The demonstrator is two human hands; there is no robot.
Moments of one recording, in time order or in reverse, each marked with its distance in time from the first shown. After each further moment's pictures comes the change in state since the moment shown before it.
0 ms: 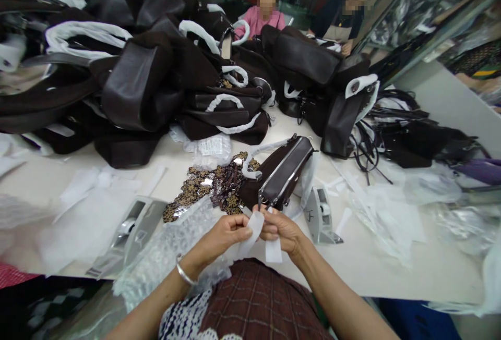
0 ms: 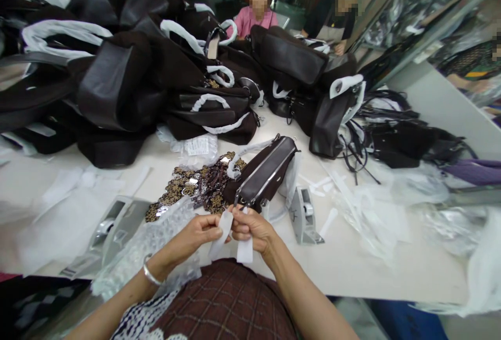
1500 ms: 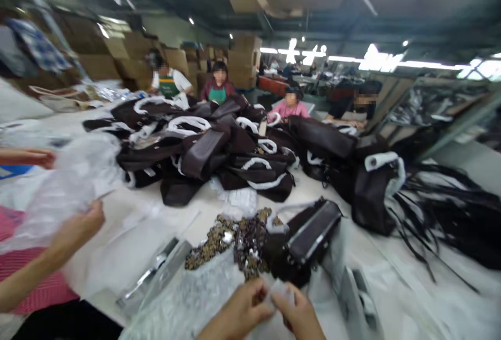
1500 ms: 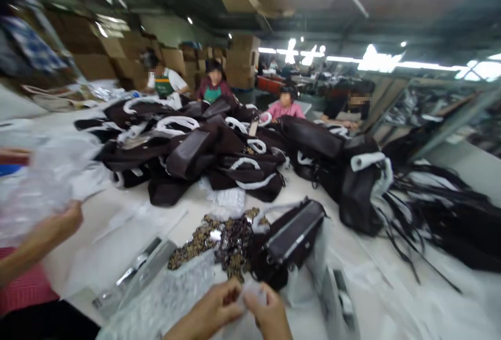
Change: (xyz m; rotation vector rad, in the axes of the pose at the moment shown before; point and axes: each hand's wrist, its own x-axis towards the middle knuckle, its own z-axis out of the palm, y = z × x) left_hand -0.013 -0.008 0.010 0.509 0.290 0.277; right_hand -0.021 0.046 0.021 -0.699 0.590 -0.402
